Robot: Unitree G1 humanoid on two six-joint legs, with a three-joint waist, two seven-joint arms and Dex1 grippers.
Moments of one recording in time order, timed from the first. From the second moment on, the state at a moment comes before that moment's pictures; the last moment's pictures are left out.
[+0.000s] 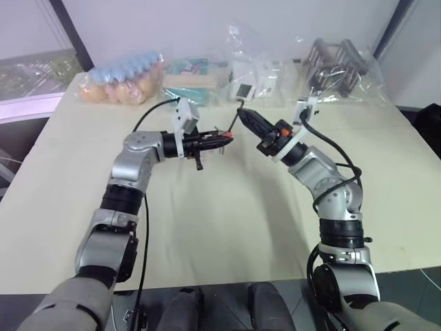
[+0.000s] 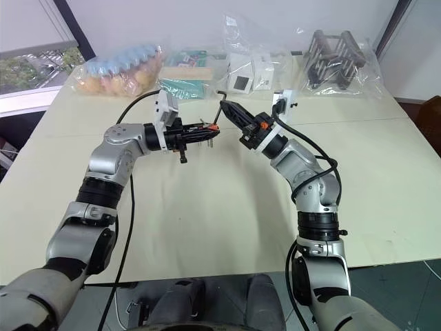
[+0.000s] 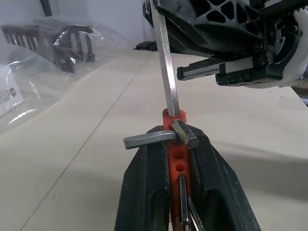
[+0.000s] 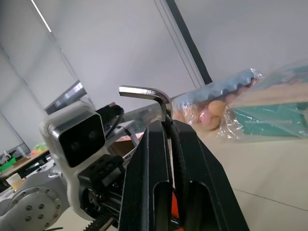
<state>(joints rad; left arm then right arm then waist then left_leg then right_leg) -0.87 0.33 -0.05 0.45 -0.32 0.23 -1.17 -0.64 -0.19 -0.16 0.00 0.76 0.58 0.62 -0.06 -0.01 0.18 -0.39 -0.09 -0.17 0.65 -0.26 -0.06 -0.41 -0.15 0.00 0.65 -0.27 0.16</state>
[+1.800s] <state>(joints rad) -0.92 0.27 -0.02 0.51 -0.32 0.17 -1.11 -0.61 -0.17 -0.07 -0.08 0.73 0.58 0.69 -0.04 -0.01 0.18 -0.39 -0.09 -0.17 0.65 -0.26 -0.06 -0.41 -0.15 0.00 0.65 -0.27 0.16</state>
